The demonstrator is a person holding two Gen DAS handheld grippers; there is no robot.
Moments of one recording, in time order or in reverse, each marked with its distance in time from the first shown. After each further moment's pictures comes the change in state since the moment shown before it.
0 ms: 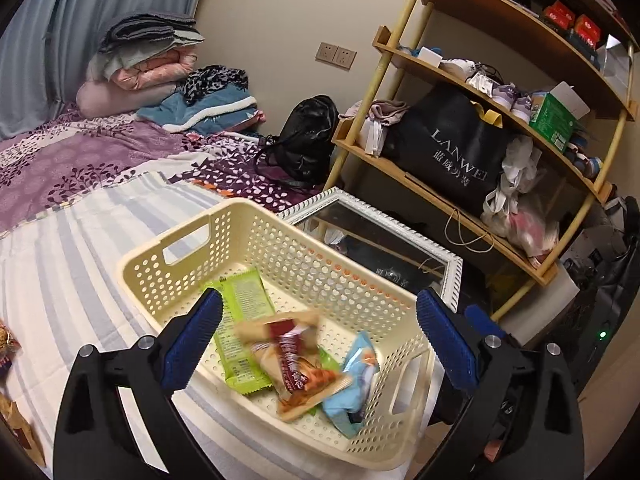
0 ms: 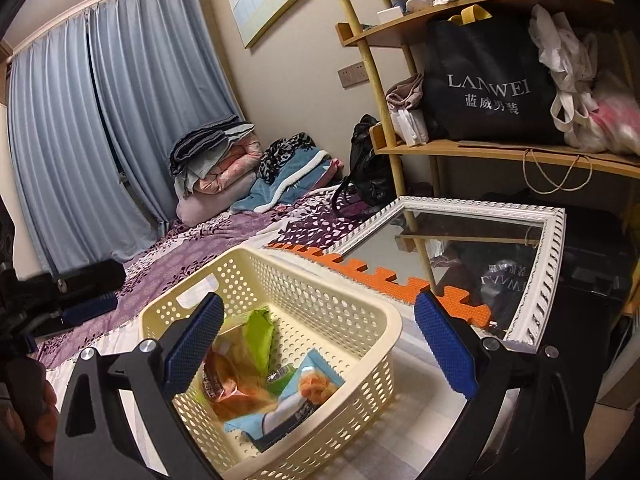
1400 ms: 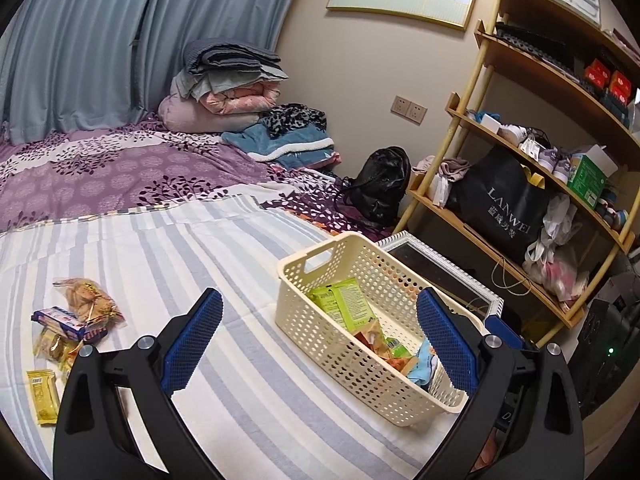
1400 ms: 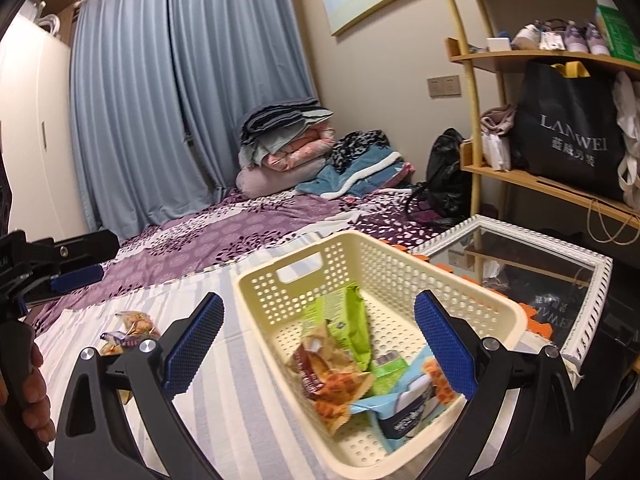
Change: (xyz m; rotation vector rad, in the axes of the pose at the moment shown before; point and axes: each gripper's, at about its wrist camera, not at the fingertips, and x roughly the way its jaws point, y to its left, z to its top) left arm -0.128 0.081 -0.018 -0.121 -0.163 0.196; right arm -0.028 0.112 -0.016 -0.218 0.042 0.183
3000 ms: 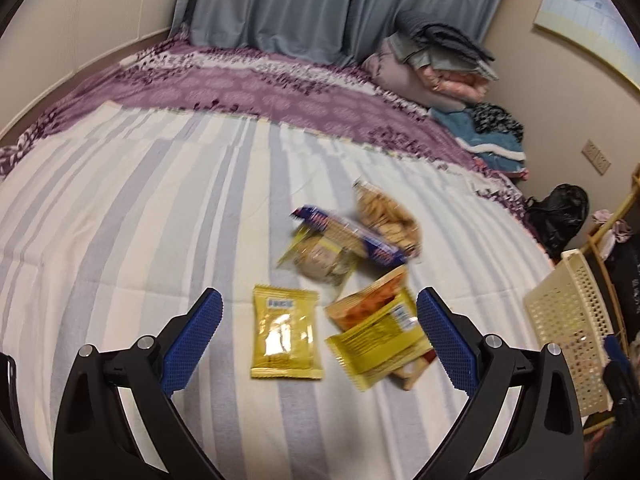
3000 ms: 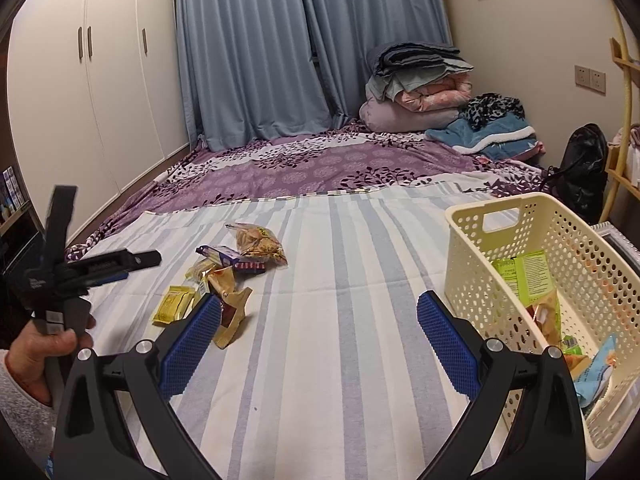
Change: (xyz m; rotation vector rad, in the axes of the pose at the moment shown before) left arm -0.059 0.257 -0.091 -0.387 0.114 0.518; right arm 0.046 0.152 -0.046 -0.246 0.242 0.344
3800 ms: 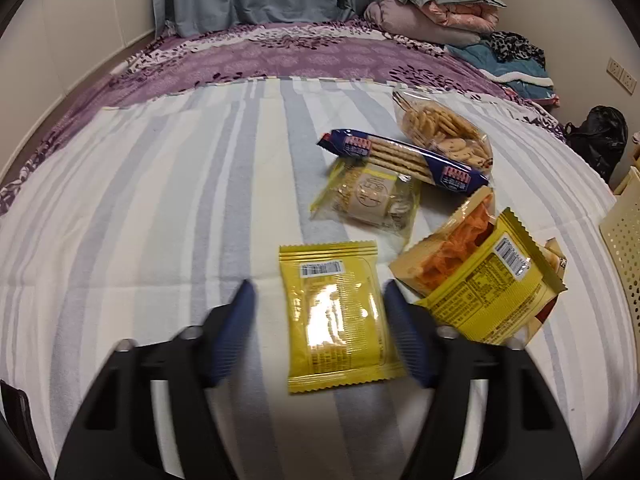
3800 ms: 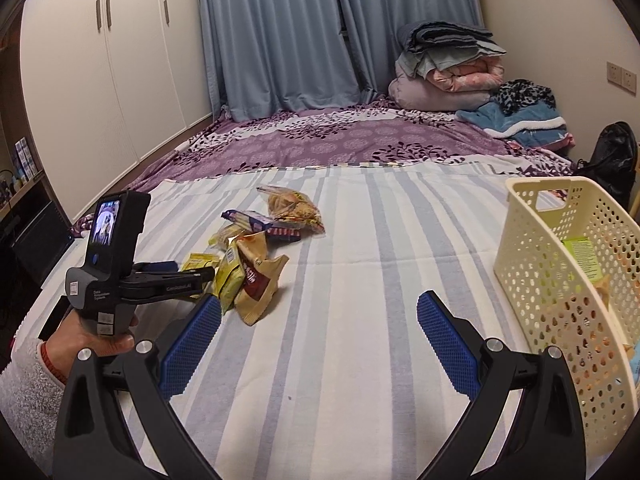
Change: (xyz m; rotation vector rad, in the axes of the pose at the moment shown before) left arm 0.058 0.001 -0.022 0.188 0.097 0.163; right arm 0.034 0.036 -0.018 -0.053 0.095 0.078
